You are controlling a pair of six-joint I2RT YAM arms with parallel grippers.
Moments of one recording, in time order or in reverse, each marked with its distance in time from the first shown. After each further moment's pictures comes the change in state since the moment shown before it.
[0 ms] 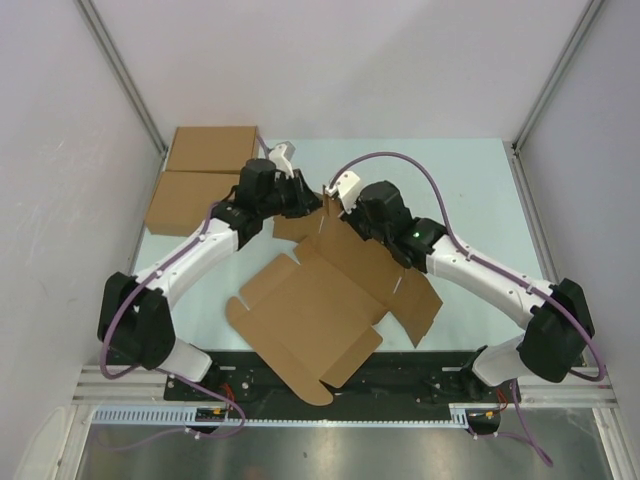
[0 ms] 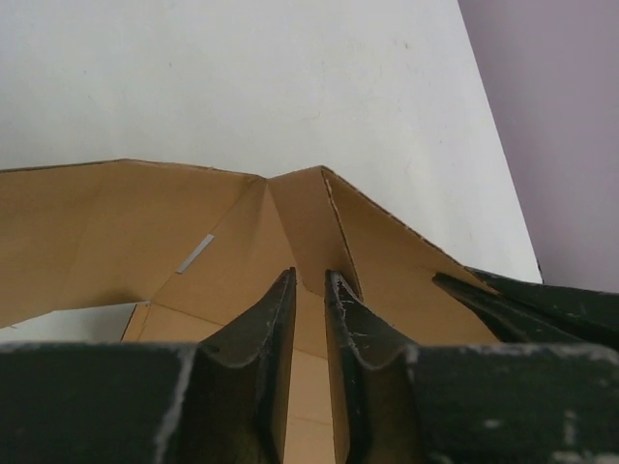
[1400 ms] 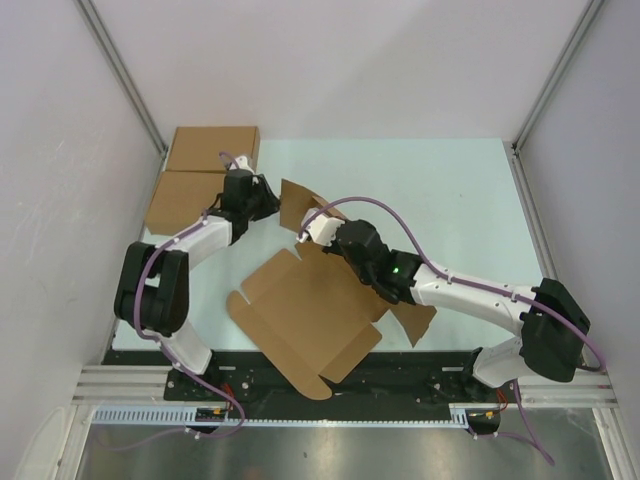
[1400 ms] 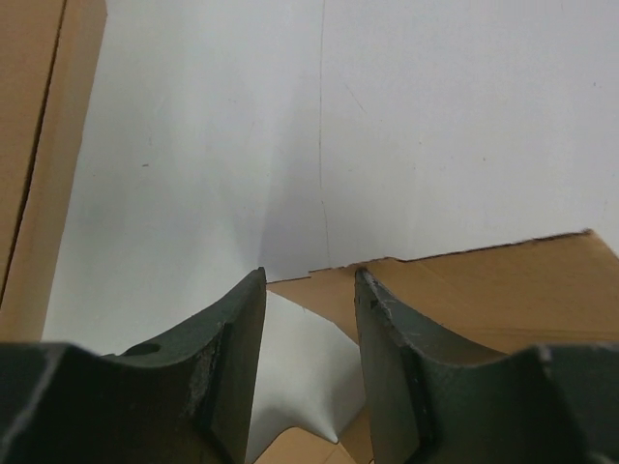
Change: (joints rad) left arm 0.228 0.169 -0.127 0.188 -0.295 0.030; right arm 0.232 0.000 -0.165 0.267 0.368 -0.344
